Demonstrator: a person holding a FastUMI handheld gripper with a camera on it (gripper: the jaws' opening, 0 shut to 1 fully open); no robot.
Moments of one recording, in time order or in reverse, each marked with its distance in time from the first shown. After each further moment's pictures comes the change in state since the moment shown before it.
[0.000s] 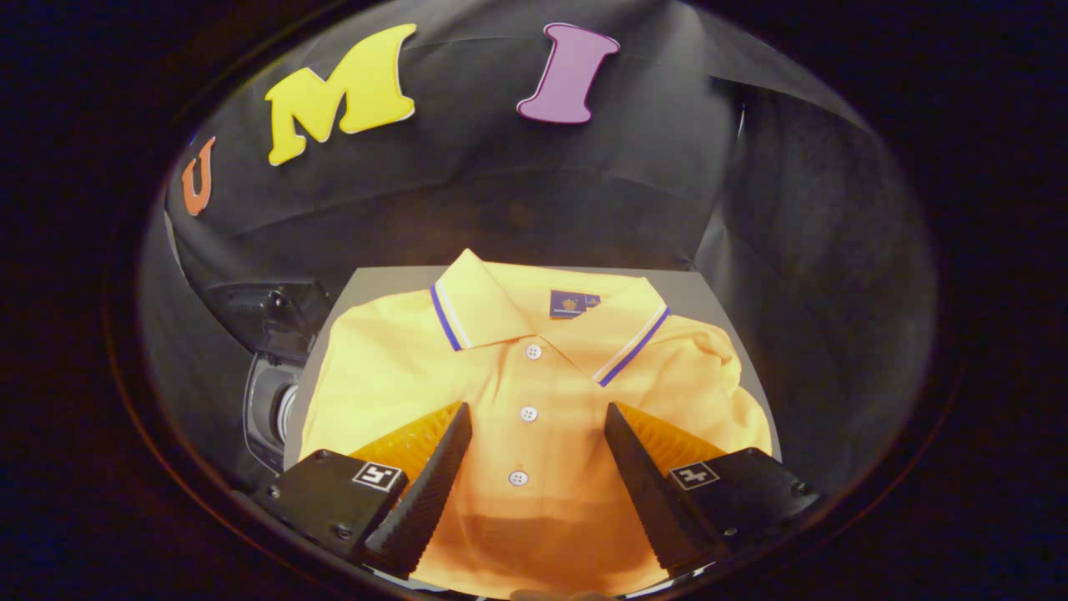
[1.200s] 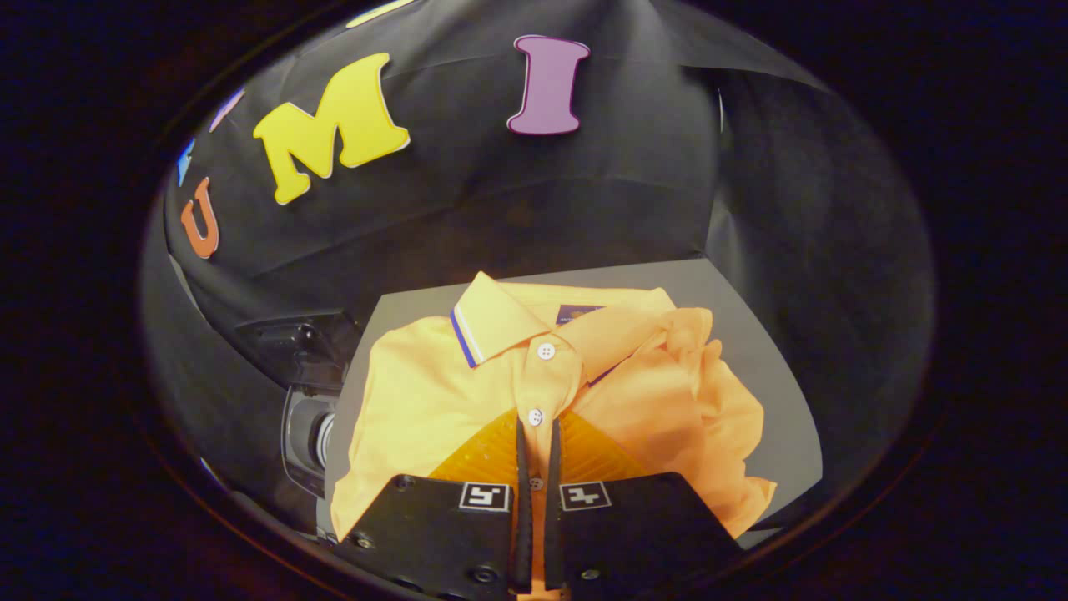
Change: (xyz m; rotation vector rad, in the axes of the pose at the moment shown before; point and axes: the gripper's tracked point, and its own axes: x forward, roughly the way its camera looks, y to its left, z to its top) arm -0.025 0.016 -0.008 0.126 -0.068 0.096
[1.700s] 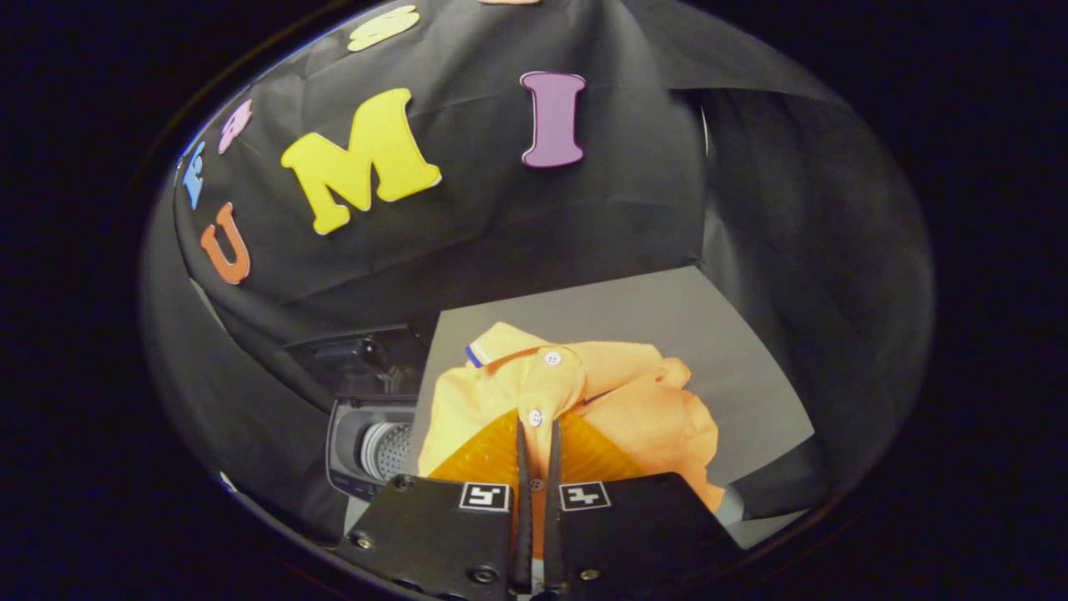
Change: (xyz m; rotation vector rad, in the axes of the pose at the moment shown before) arm -0.091 0.045 0.000 0.065 -0.089 0.081
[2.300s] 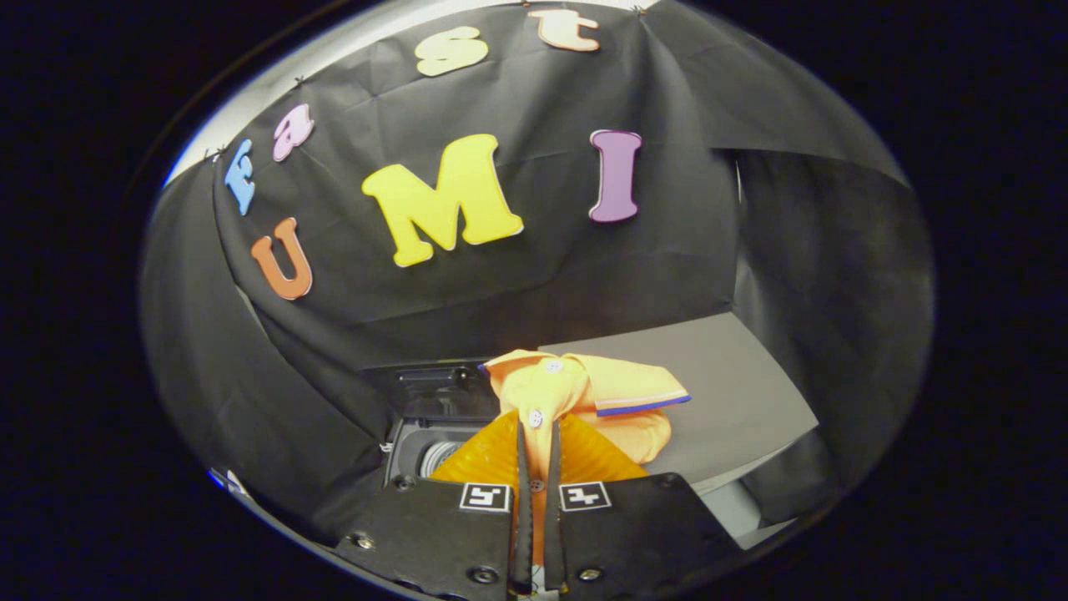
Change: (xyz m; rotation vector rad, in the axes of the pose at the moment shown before) arm -0.088 0.121 0.010 -0.058 -0.132 0.093
